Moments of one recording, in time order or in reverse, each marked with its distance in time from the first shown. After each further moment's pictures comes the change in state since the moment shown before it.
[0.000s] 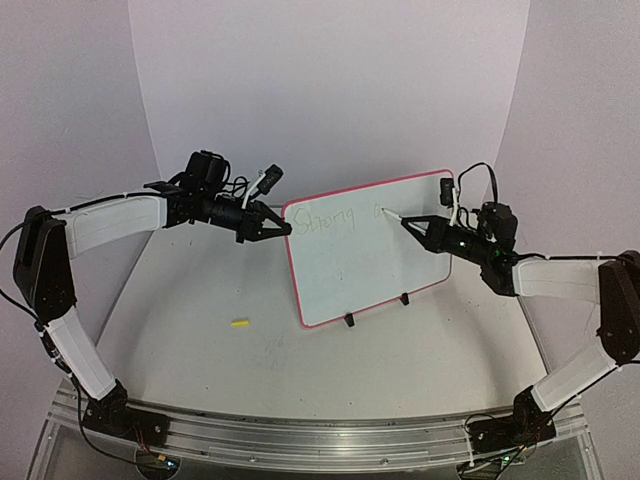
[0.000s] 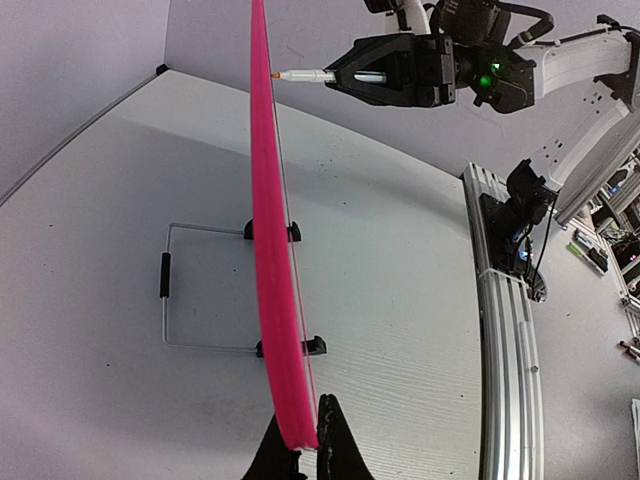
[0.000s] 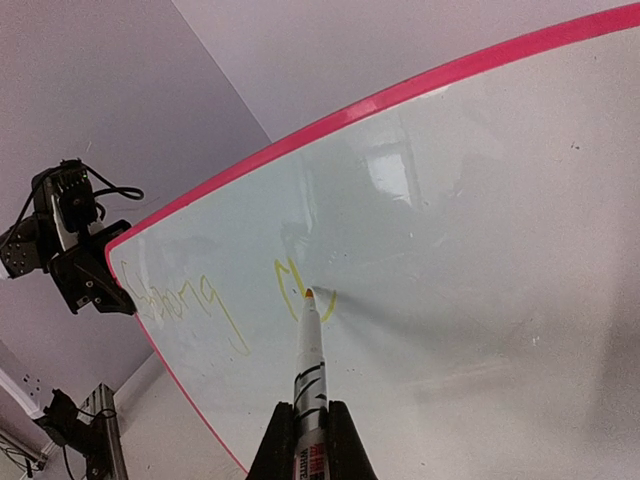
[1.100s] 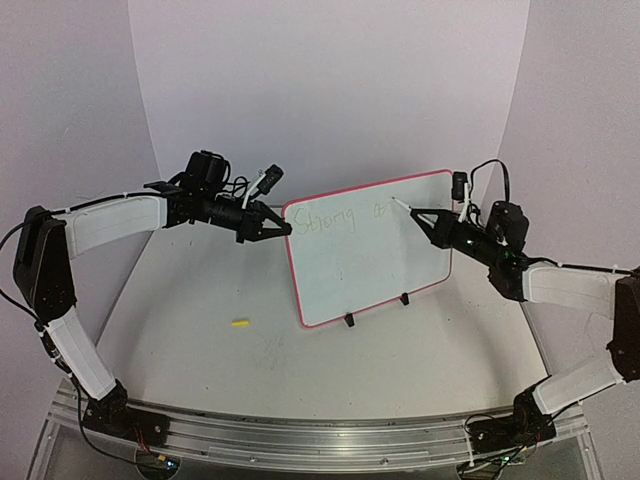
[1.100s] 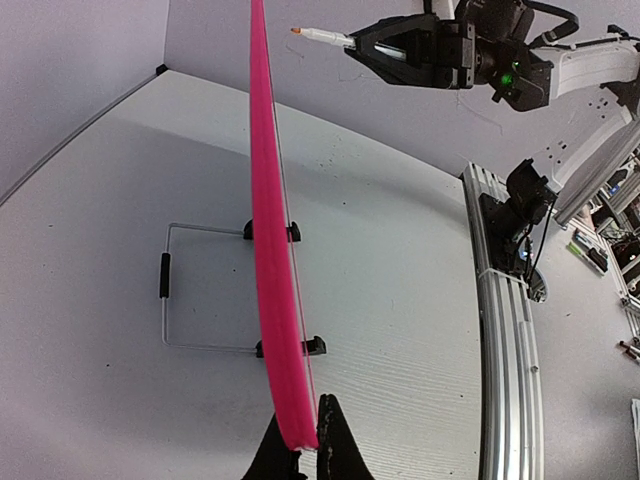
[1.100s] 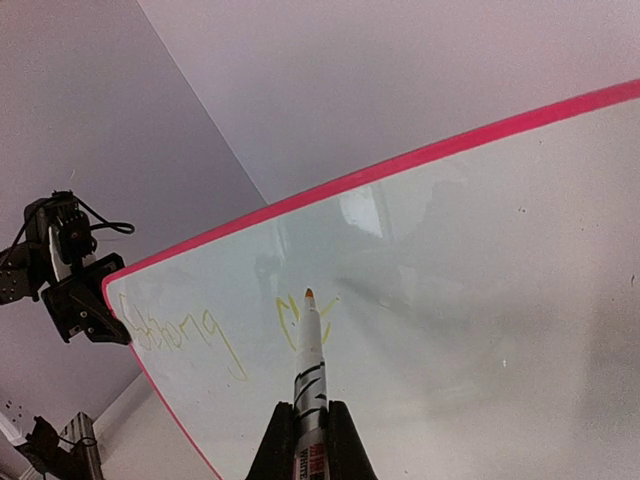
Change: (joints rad) left arm -0.001 0.000 0.000 0.000 0.000 0.000; right arm 0.011 -0.104 -0.033 -0.010 0.119 -0.012
